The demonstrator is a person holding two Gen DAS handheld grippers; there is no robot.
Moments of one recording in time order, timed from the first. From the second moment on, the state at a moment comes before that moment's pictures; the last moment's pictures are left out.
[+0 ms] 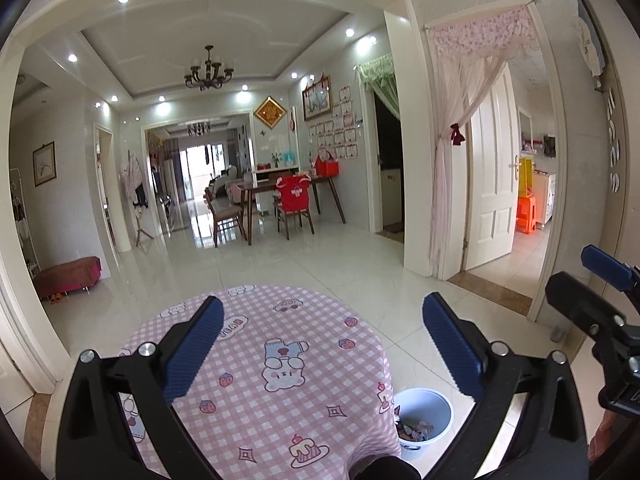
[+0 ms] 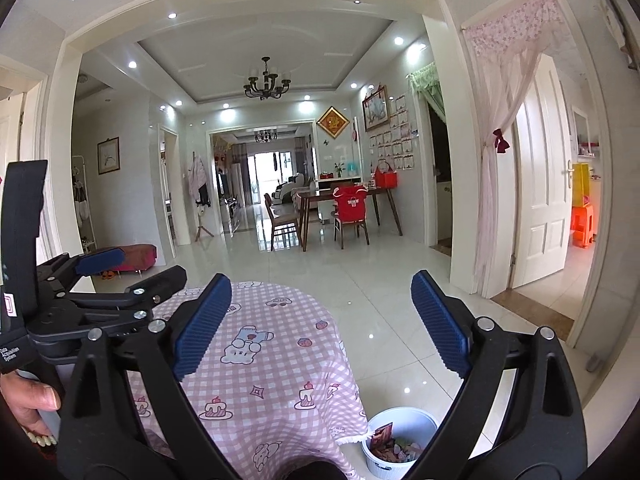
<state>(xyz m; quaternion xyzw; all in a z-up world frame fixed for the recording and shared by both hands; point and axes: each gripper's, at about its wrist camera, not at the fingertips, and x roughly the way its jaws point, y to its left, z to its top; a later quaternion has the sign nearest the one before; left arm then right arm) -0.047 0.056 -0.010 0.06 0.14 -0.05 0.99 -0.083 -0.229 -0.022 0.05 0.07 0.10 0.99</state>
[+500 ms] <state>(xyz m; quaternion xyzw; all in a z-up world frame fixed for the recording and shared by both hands) -0.060 0.058 -0.006 0.06 0.12 -0.04 0.99 -0.090 -0.231 -0.023 0.05 0.07 0.10 0.99</state>
